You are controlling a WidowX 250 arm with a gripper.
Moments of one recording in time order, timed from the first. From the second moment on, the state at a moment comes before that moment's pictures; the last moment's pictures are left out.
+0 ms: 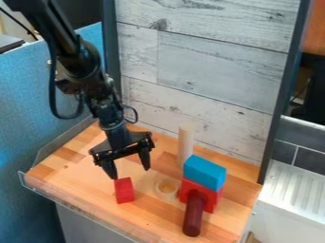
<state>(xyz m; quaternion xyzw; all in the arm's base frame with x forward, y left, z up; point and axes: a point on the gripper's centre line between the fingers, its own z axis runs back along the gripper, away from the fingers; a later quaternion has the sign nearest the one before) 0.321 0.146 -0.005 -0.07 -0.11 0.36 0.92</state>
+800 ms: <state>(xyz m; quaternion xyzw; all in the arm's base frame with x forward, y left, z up) 0.315 0.137 -0.019 0.08 -0.10 0.39 0.91</state>
